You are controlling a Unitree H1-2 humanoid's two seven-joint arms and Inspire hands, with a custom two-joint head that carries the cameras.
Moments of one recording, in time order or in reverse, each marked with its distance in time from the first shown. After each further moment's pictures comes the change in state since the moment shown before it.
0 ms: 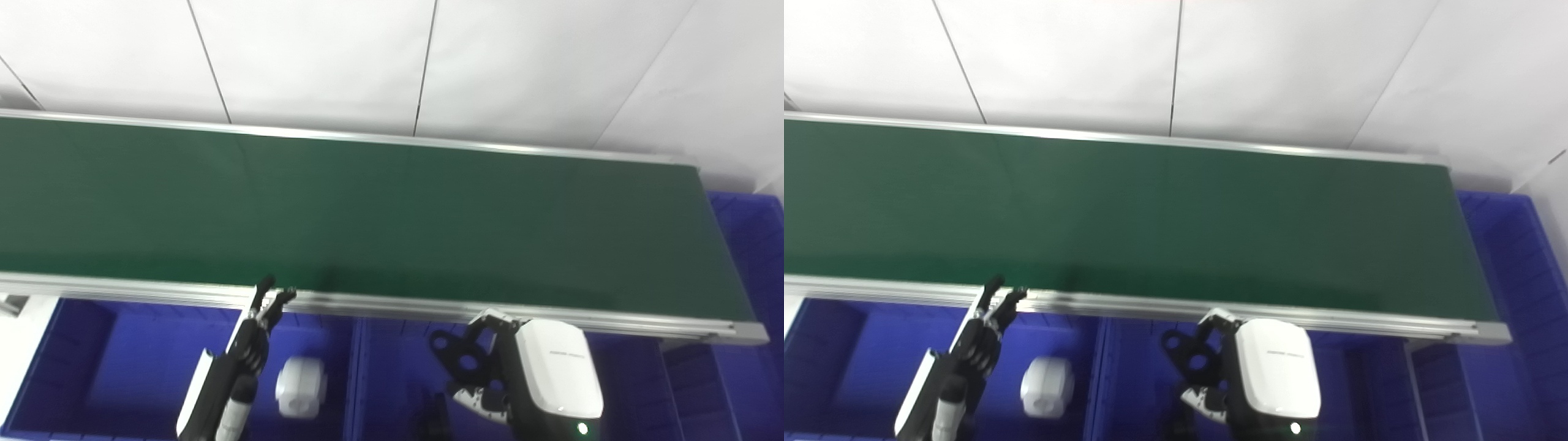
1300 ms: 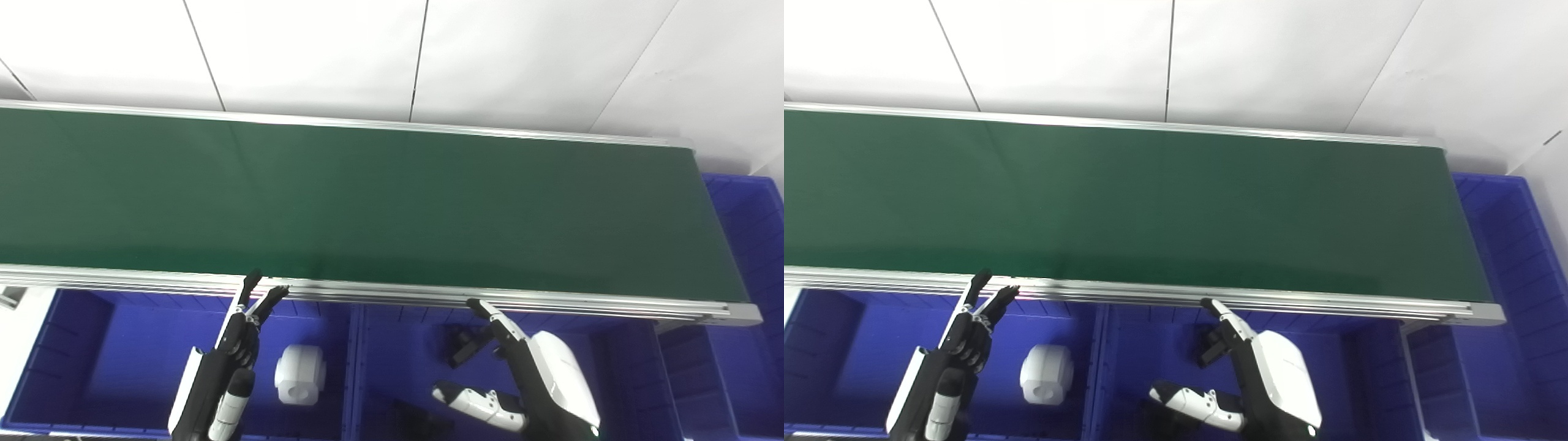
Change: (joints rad) left arm 0.028 -0.025 0.032 0.006 0.009 0.022 -0.030; right arm 0.119 0.065 -0.136 -0.096 0.614 -0.001 0.210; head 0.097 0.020
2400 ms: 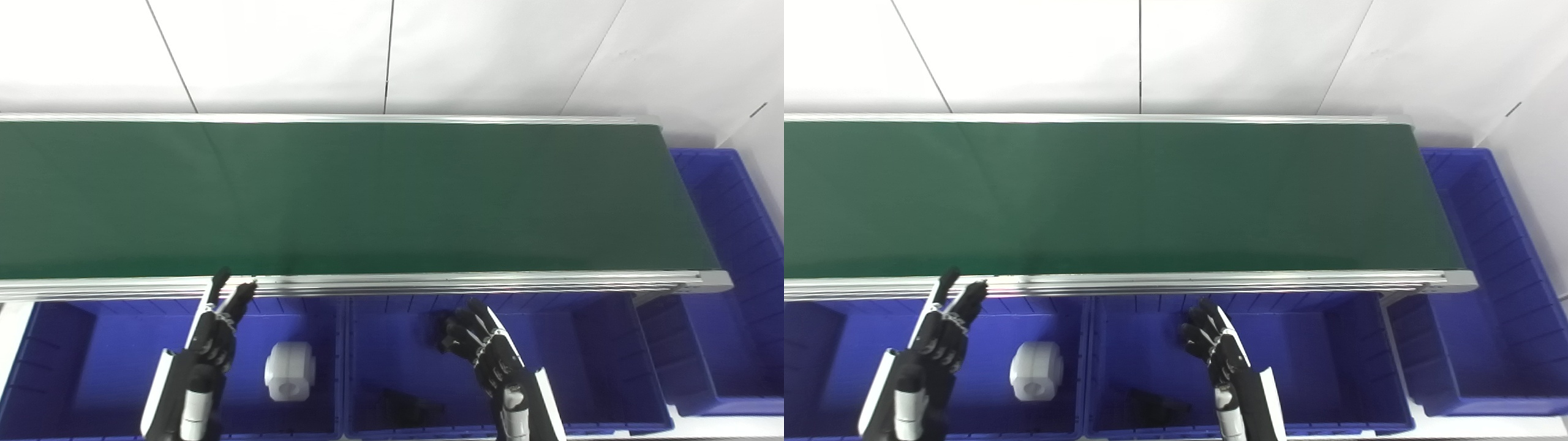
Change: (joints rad) left arm -0.021 -0.003 0.041 -0.009 -0.059 0.029 -0.064; right arm 0.076 0.016 0.046 0.293 0.708 -0.400 -0.338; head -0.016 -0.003
